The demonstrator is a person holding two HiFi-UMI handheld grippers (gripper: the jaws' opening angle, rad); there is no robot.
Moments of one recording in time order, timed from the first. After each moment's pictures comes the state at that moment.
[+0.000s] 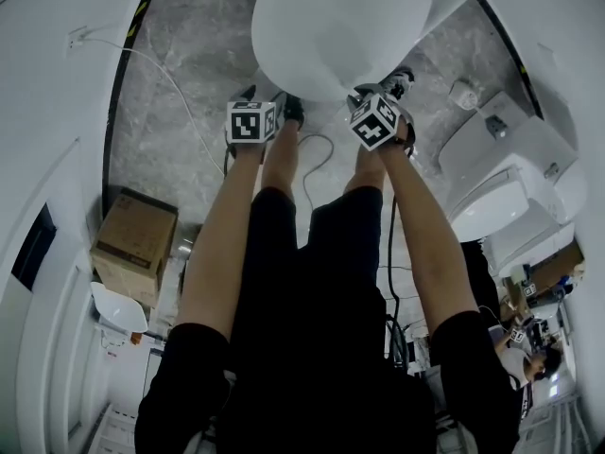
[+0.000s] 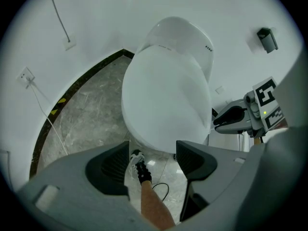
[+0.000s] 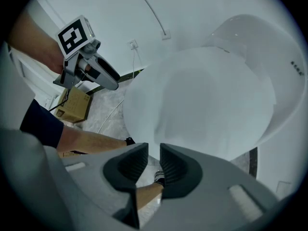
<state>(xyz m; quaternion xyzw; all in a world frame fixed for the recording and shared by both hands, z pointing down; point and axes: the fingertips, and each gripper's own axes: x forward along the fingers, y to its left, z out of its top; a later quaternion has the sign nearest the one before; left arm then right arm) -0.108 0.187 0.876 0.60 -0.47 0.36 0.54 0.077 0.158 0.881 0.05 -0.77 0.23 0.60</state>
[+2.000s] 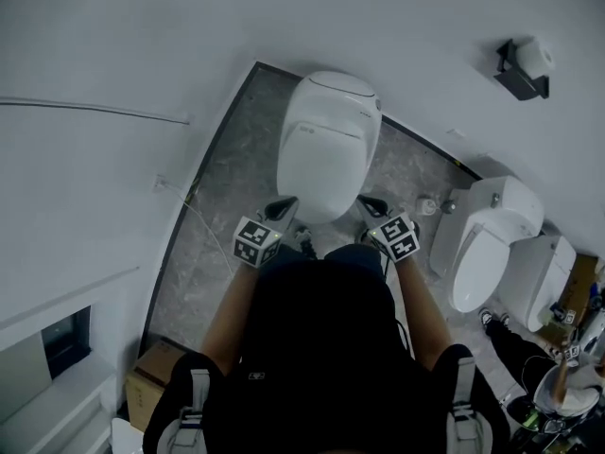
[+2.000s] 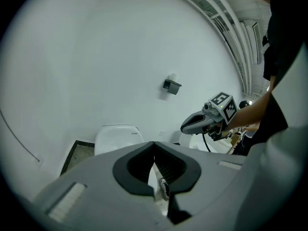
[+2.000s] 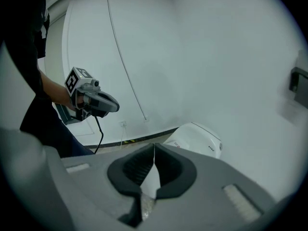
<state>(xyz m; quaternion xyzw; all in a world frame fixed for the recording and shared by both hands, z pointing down) -0.068 0.128 0.415 0.89 -0.36 0.18 0.22 0.079 0.123 0.443 0.30 -0.89 0.15 0.31</state>
